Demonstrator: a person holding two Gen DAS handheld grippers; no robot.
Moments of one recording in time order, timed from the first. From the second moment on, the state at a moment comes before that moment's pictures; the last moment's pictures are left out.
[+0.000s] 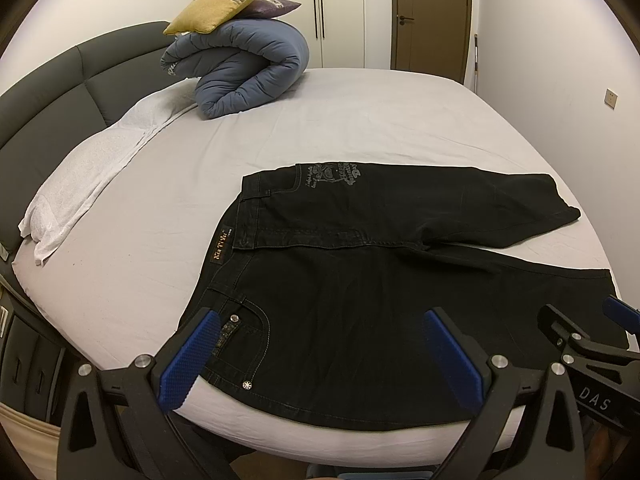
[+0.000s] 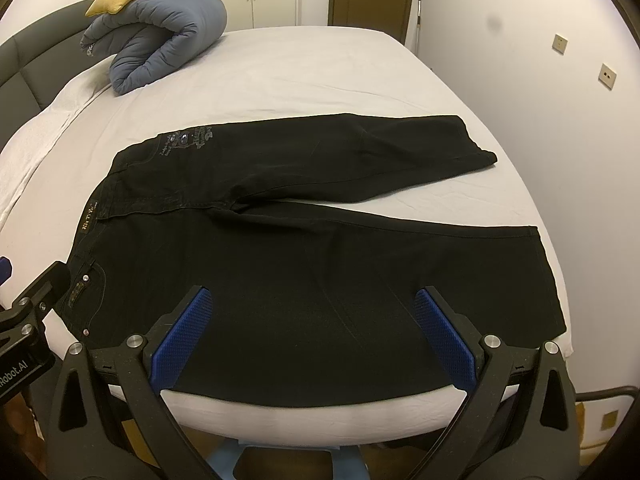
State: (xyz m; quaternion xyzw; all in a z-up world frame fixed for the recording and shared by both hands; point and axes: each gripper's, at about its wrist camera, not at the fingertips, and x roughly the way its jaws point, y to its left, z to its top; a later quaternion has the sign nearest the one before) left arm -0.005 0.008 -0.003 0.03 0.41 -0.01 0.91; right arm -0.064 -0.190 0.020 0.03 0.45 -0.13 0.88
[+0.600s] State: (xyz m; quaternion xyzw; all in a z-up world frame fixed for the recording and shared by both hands) left arm -0.004 0.004 0.001 0.03 0.41 -0.01 0.91; right arm -0.065 -0.187 0.018 0.02 0.45 -0.13 0.88
